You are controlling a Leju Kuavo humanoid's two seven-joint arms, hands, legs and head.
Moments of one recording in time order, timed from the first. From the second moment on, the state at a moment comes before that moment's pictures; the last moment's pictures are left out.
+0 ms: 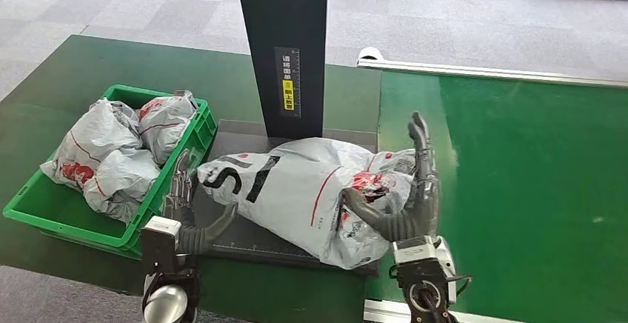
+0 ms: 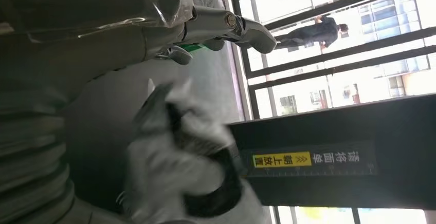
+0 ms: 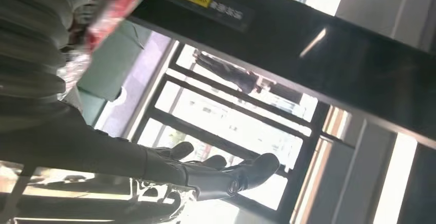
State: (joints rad) left arm -0.01 -0.21 -0.18 -1.44 -0.21 0.25 -0.58; right arm -0.09 0.16 0.32 -1.58 0.44 -0.21 -0.56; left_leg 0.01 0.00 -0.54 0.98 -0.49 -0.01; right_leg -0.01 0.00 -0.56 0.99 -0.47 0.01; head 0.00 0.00
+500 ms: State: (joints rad) left arm -0.08 -0.20 -0.38 -1.35 -0.76 0.22 -0.38; right arm 0.07 0.18 -0.03 -1.94 -0.02 -0.15 -0.66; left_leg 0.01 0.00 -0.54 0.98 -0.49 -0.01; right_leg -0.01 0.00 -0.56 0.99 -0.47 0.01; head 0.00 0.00
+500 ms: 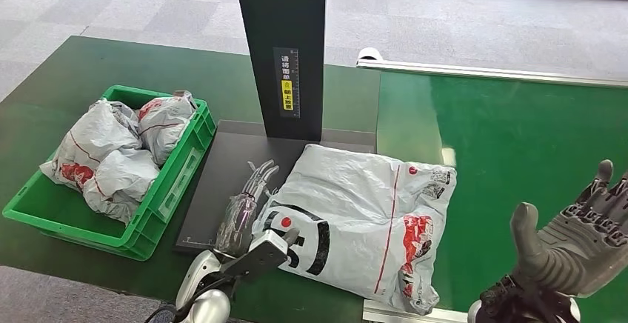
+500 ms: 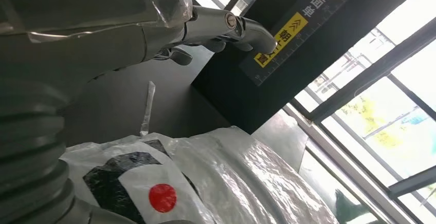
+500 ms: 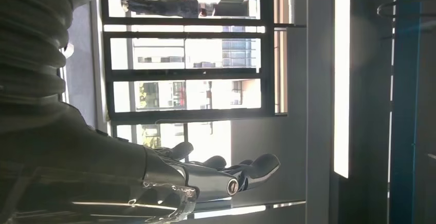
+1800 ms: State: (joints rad) left arm -0.40 -0.30 -0.60 -0.63 -1.04 0.31 -0.29; right arm 0.09 0.20 -0.06 -1.91 0.00 -0.14 -0.62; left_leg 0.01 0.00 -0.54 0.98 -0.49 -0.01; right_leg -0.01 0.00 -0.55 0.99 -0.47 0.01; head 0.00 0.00
